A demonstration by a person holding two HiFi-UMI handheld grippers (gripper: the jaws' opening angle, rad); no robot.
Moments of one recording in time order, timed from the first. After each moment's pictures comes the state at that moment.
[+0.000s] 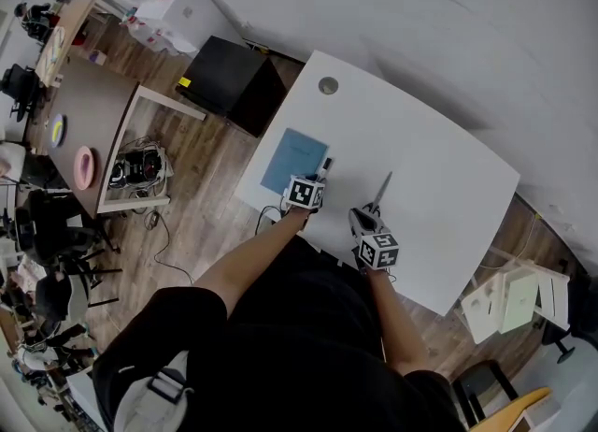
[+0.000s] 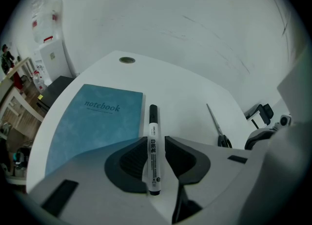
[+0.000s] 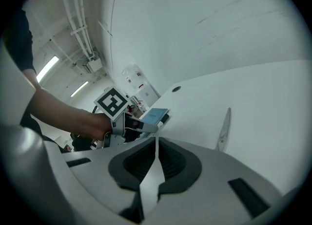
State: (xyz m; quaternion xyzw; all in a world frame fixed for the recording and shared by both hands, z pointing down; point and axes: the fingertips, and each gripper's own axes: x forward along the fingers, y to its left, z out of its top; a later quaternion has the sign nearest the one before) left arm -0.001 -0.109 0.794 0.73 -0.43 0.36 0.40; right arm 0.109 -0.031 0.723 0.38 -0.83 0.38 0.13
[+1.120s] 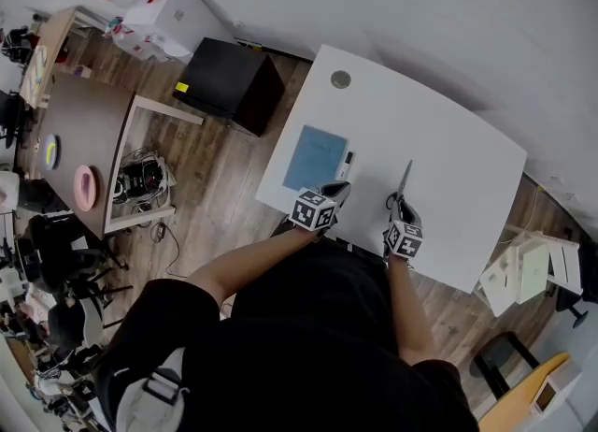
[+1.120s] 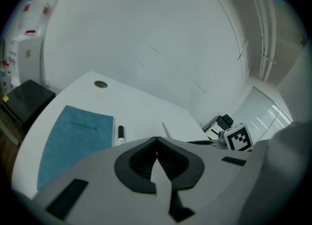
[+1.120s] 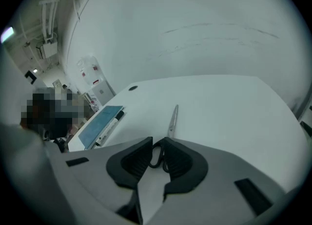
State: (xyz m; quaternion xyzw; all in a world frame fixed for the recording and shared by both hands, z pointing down) left arm 0.016 -0.071 0.705 0.85 -0.29 0.21 0.38; right arm 0.177 -0.028 0.758 0.60 -0.67 0.37 0.22
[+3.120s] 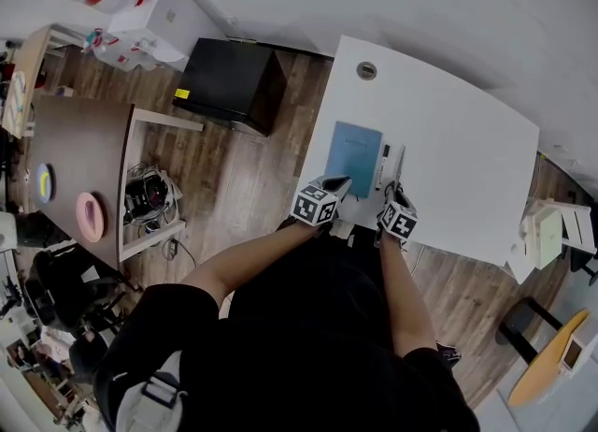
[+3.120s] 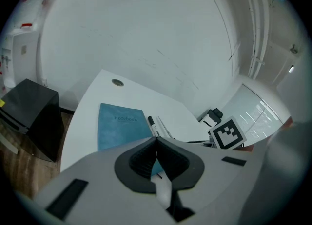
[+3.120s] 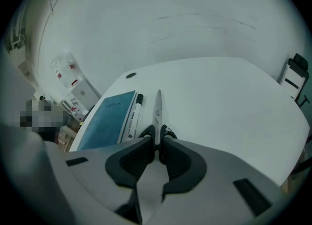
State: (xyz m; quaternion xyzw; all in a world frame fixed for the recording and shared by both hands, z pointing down) left arm -0.108 -0.079 0.723 0.87 -0.23 0.22 0.38; right arm 0.043 -0.031 0.791 0.68 -0.55 0.44 0.21
